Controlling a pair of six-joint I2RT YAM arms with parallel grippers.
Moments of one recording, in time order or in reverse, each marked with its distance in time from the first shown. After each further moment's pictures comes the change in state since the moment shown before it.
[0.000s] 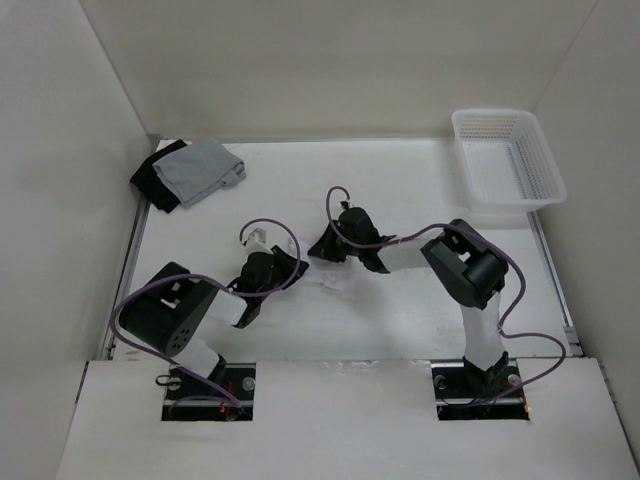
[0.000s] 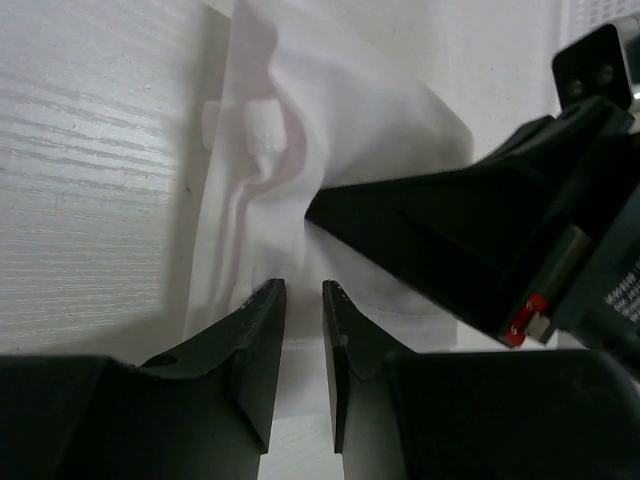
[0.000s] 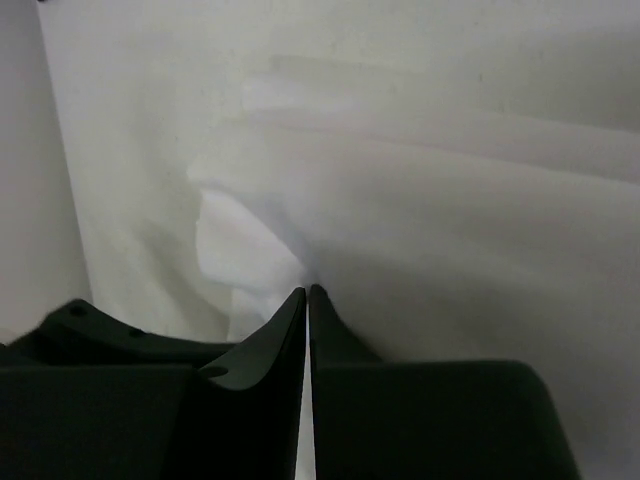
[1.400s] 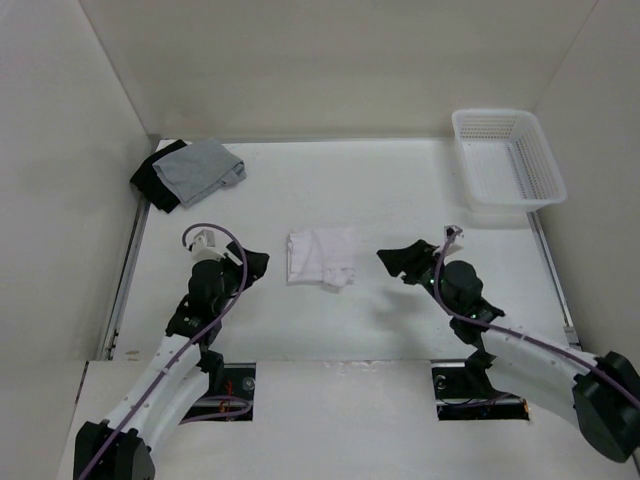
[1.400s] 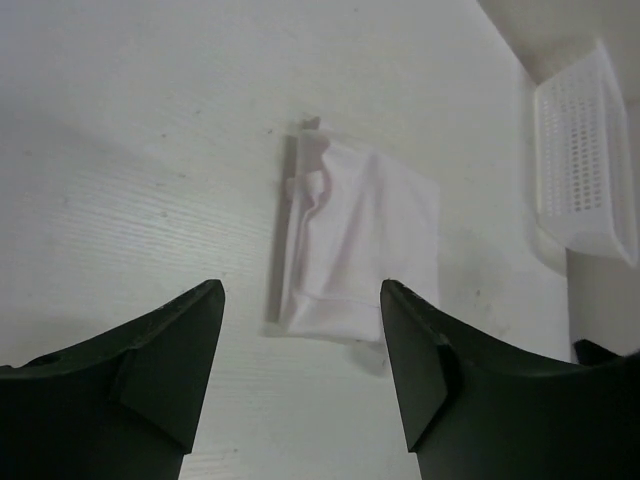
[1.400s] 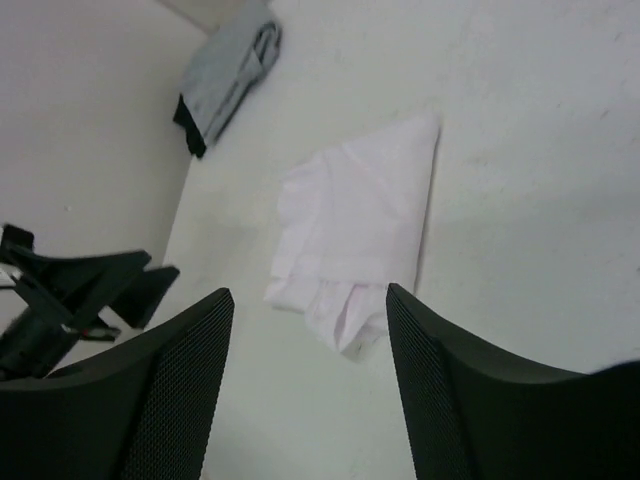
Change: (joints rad) left arm 0.262 -0.913 -0.047 -0.750 0.015 0.177; right arm -0.096 -1.082 -0.807 0.161 0.249 -0.089
